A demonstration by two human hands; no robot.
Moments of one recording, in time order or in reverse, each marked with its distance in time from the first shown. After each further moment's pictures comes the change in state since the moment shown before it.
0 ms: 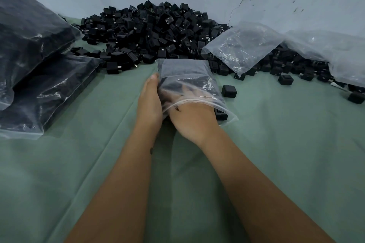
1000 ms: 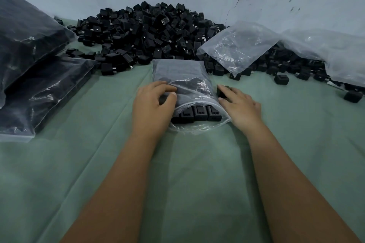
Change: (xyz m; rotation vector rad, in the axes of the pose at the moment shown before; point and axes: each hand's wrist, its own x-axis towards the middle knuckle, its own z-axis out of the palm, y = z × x) left_hand -0.017 0.000 0.002 0.680 -0.029 0.437; right_hand -0.012 0.128 -0.011 0.140 0.025 0.437
